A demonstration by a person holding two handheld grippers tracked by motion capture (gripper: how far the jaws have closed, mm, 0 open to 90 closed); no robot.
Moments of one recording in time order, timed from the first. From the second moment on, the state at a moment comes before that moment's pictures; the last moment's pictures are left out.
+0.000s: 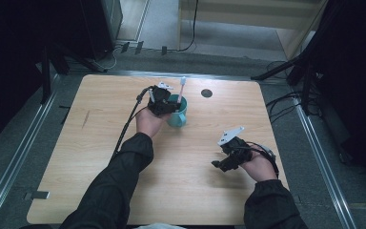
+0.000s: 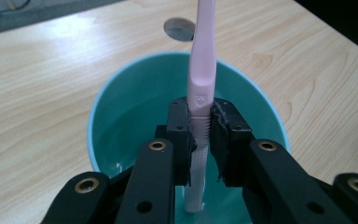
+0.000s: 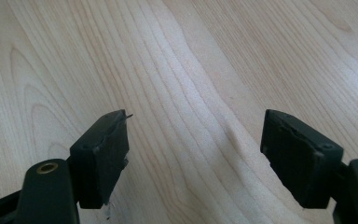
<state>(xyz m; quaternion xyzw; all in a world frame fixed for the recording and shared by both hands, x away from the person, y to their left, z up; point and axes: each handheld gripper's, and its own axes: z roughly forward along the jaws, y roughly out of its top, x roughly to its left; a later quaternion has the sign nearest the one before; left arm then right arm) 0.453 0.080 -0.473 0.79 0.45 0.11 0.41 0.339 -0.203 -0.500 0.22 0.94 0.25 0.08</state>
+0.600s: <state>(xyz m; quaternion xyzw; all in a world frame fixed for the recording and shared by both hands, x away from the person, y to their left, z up) 0.442 0.098 -0.443 0.79 0.45 0.10 0.41 0.340 -0.205 -0.499 0.23 0.94 0.25 0.08</state>
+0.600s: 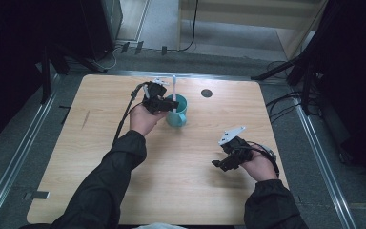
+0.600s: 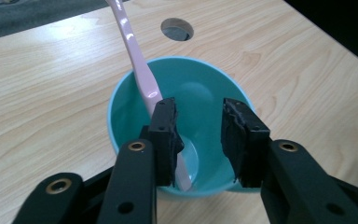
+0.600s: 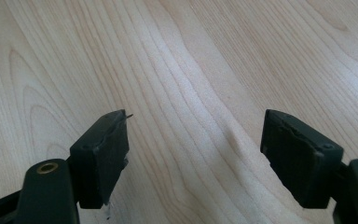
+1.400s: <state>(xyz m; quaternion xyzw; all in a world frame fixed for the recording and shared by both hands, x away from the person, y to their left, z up) 0.400 0.147 -0.417 0.83 0.42 0.07 0.36 0.336 -0.206 -0.499 0.23 0.94 0.25 0.08</state>
